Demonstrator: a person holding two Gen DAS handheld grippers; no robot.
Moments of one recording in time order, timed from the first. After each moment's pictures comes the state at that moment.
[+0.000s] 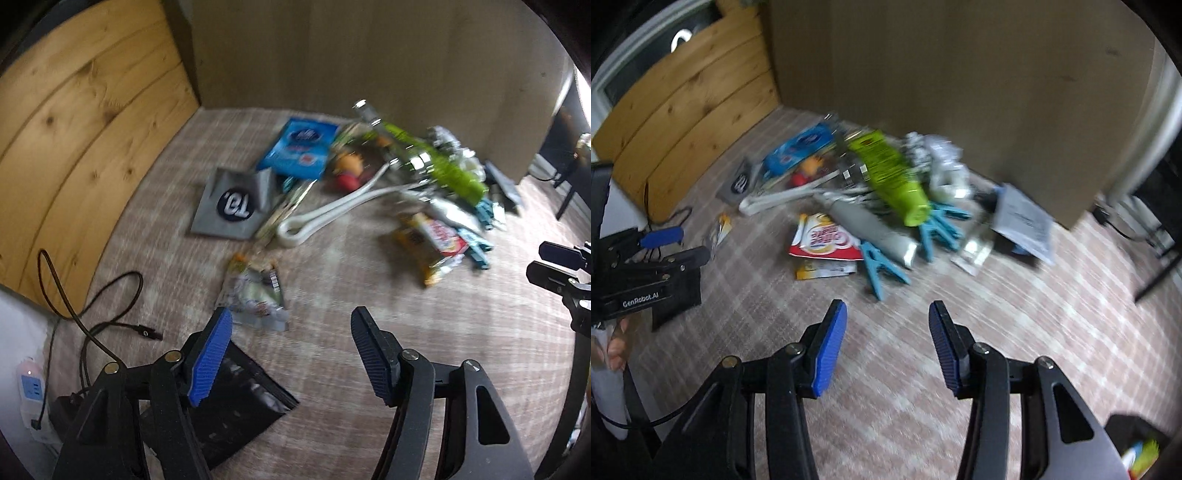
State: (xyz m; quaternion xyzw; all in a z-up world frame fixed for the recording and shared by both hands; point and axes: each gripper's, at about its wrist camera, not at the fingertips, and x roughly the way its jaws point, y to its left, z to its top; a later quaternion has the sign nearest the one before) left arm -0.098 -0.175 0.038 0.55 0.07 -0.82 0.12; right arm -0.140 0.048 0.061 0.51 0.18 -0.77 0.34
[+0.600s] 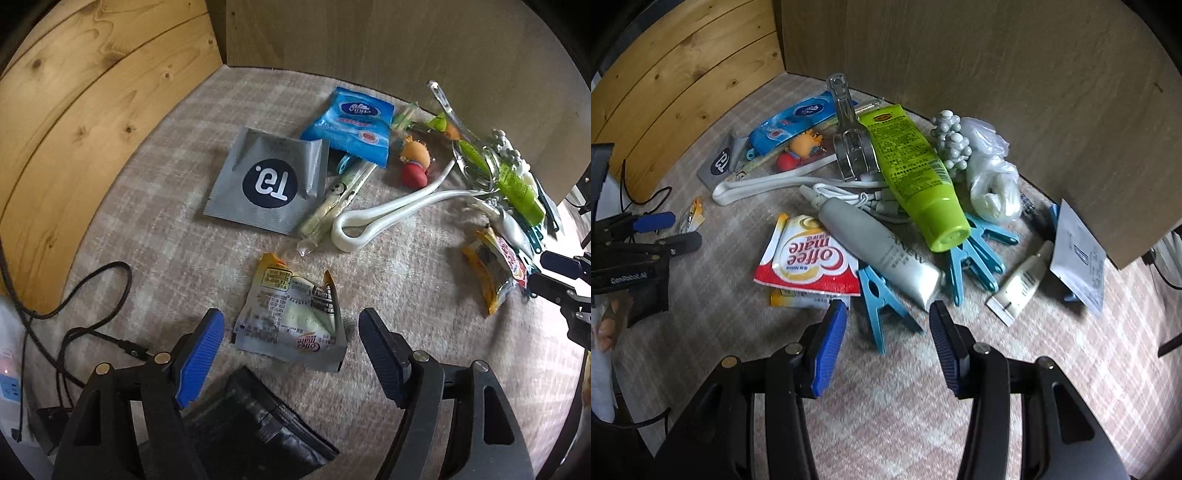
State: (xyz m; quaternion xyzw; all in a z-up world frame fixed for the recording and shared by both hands) left arm -0.118 -0.208 -0.003 0.58 0.11 -0.80 0.14; right arm -0.176 0.010 0.020 0.52 0.21 -0.74 0.37
